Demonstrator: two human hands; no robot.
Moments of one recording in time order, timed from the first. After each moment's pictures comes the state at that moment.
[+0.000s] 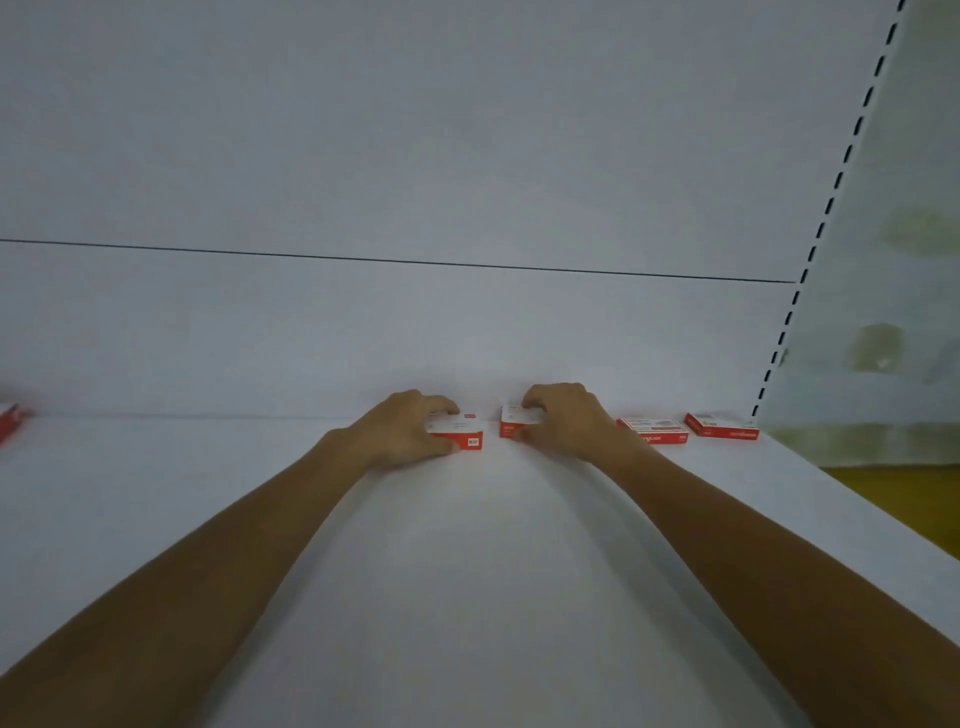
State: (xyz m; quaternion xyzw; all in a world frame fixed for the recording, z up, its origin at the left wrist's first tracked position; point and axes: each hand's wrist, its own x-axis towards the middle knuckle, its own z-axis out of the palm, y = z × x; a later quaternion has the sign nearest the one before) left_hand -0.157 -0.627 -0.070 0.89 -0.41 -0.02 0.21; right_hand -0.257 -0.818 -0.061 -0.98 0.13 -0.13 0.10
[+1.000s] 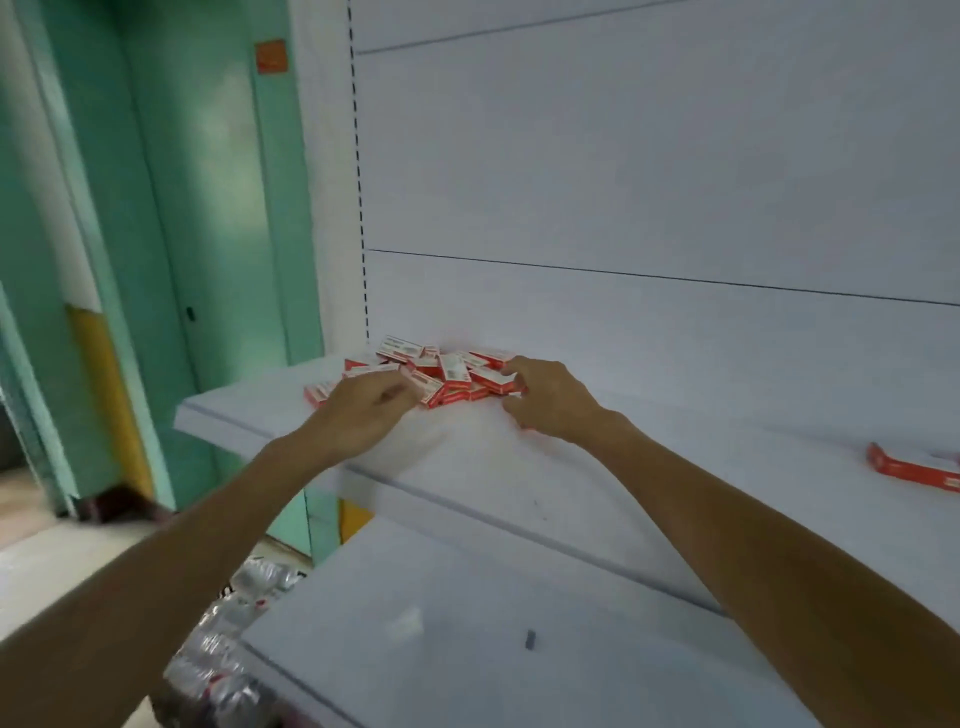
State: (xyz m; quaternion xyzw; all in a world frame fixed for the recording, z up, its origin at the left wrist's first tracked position) left_hand -0.227 -0.123 -0.042 0.92 -0.14 0.18 0.33; right_hand -0.198 -0.343 -0.027 -0.95 -0.17 -0.14 0.22
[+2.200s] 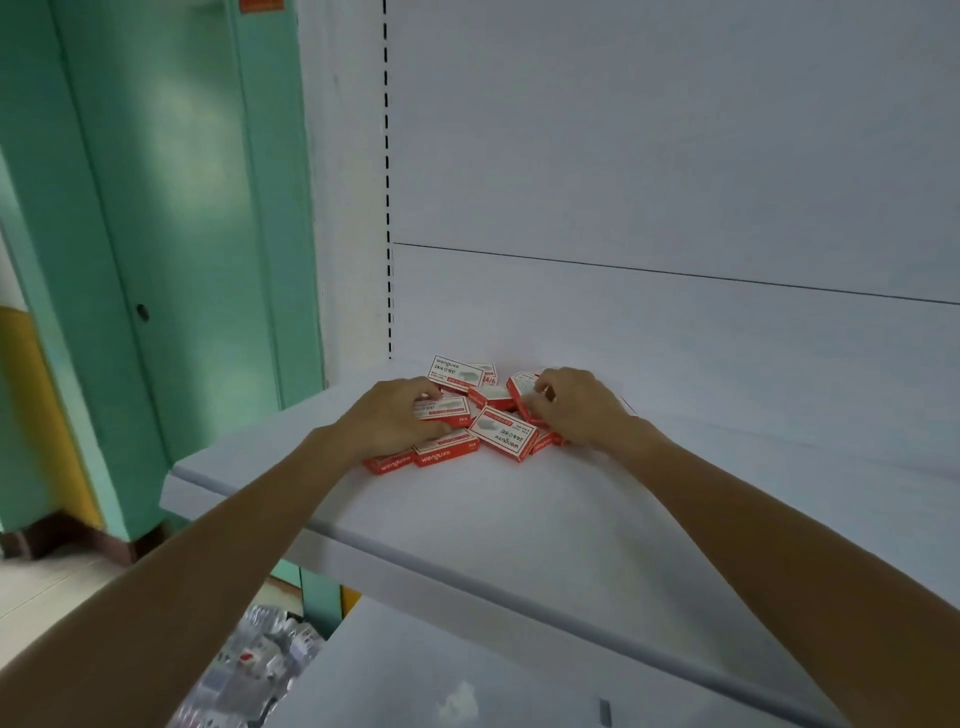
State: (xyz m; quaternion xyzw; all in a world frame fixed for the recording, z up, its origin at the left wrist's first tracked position) left_hand -0.062 -0.034 -0.061 0.95 -0.17 0.08 0.23; right_hand -0.052 -0.263 -0.052 -0.98 -0.08 -0.16 0.13
